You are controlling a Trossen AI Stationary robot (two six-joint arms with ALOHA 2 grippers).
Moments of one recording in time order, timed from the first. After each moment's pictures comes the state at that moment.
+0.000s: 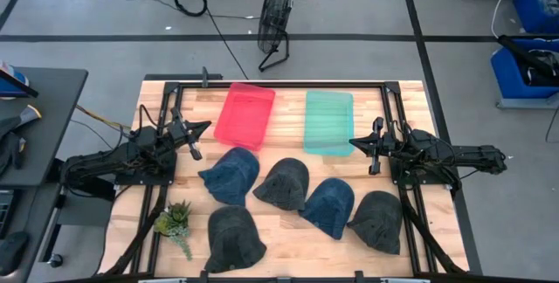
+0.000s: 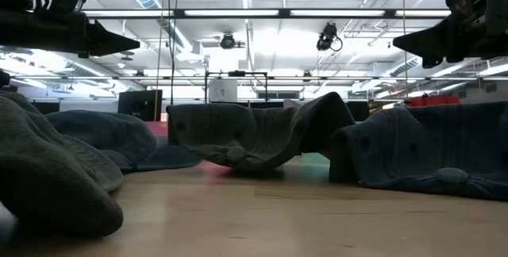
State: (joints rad) left arm 0.20 0.01 0.05 0.06 -0.31 0.27; right arm -0.03 0.00 0.02 0.03 0.13 -0.09
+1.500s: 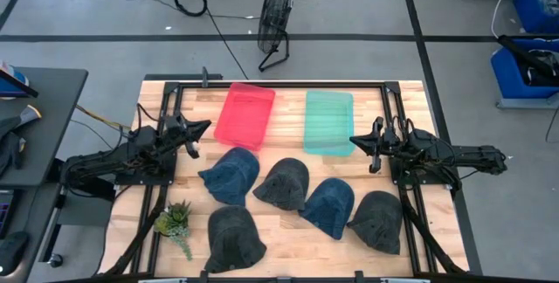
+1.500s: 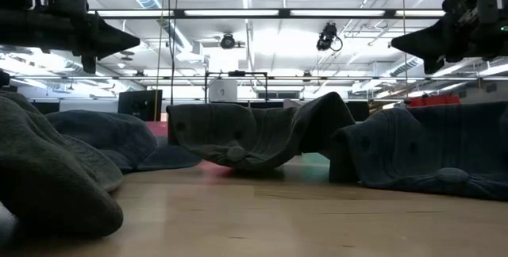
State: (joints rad) left arm 0.20 0.01 0.05 0.08 -0.31 -0.23; right arm -0.03 0.00 0.02 0.04 0.14 0.04
